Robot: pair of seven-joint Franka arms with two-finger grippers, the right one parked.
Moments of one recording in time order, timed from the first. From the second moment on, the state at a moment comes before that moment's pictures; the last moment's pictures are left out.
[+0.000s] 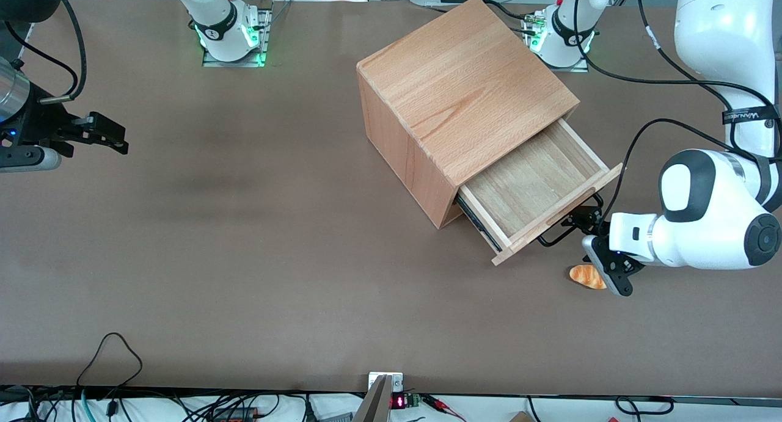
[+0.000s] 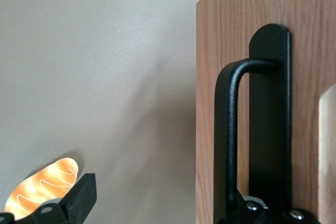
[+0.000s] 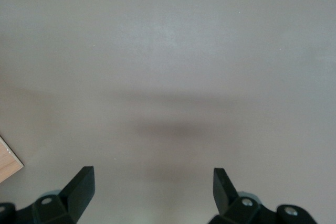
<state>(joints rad) -0.03 0.65 -0.03 -1.27 -0.31 1.72 0.92</state>
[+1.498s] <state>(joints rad) 0.00 0.72 -0.03 -1.16 -0.33 1.59 0.83</state>
